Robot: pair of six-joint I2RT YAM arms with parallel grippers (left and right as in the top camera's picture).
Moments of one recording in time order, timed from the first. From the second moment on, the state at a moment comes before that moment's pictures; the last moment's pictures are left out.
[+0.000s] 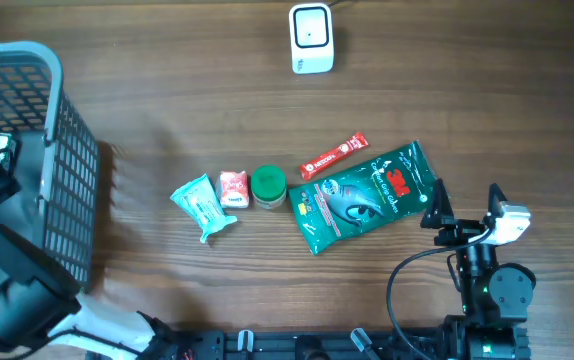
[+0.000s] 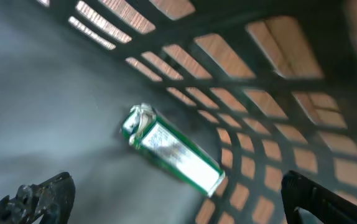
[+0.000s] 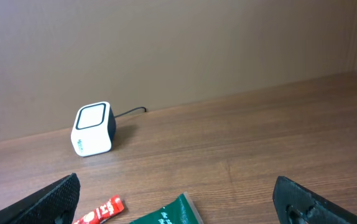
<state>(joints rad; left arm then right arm) 0.75 1.83 1.32 -0.45 -0.15 -1.47 -0.05 0.02 0.01 0.00 -0.04 0.20</state>
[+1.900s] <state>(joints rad) 0.55 1.88 1.33 -0.74 -0.18 -1.52 -0.05 0.02 0.01 0.00 -0.04 0.20</state>
